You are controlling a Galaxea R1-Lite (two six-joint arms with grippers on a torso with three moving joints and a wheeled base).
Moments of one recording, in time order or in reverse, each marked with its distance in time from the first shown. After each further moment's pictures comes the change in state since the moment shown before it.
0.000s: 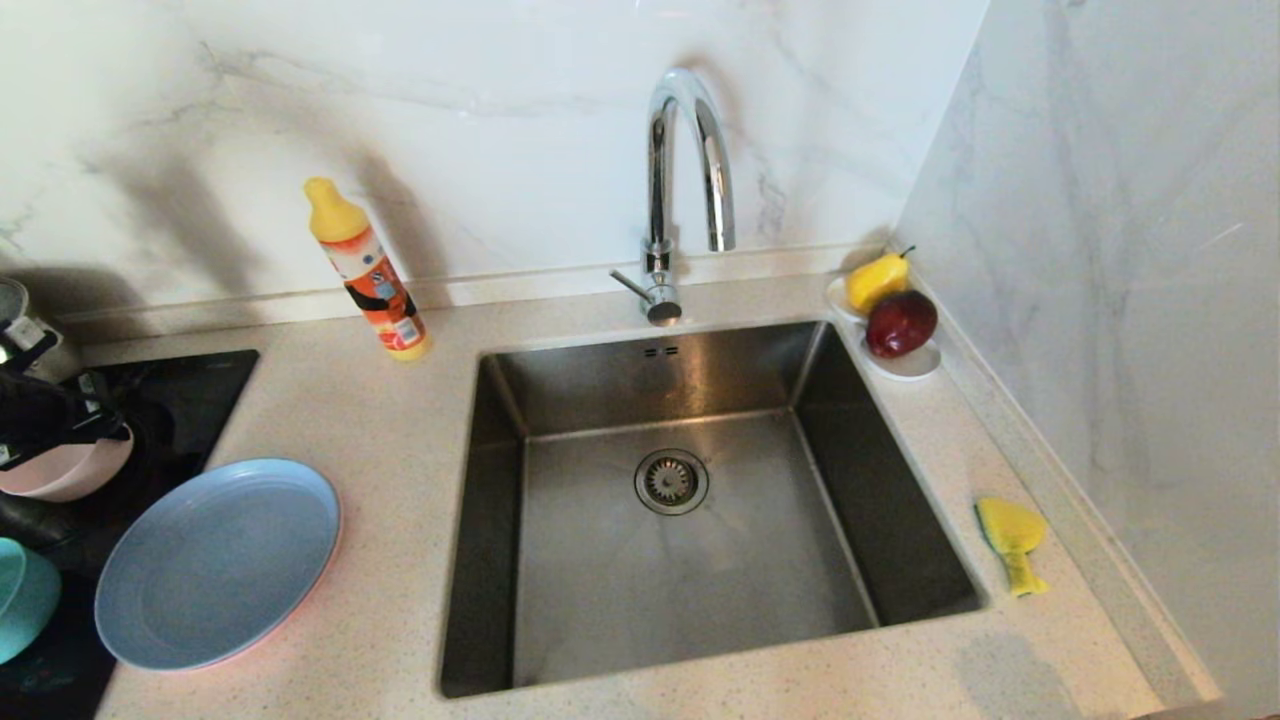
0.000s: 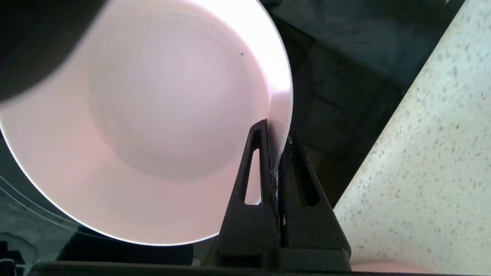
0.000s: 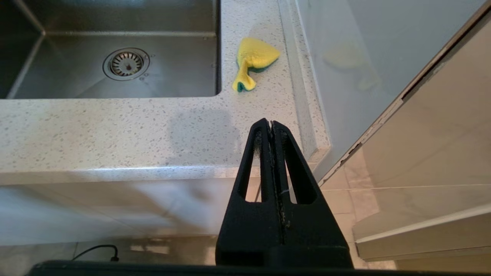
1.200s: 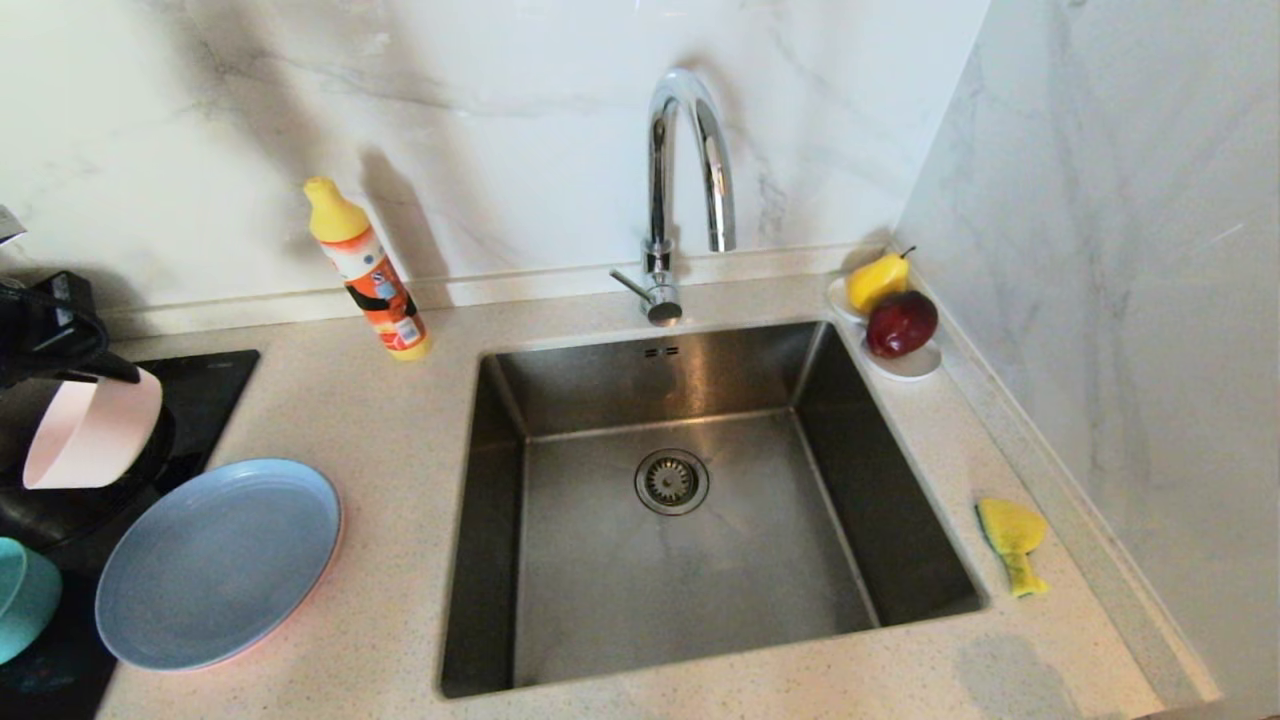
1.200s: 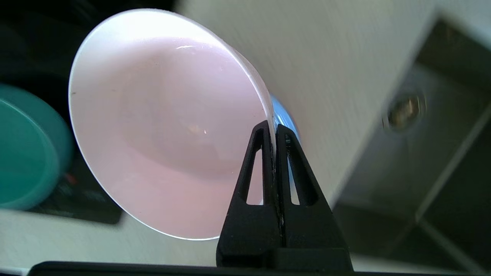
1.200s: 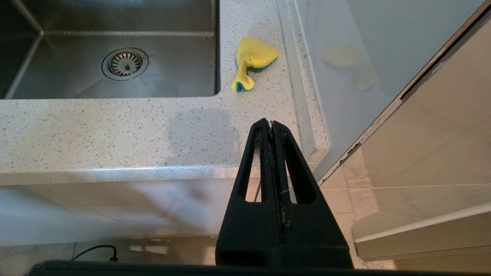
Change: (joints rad) left arm -0.209 -0.432 0.064 0.395 -0.005 -0.104; right arm 0.000 0.000 0.000 0.000 0.000 0.000
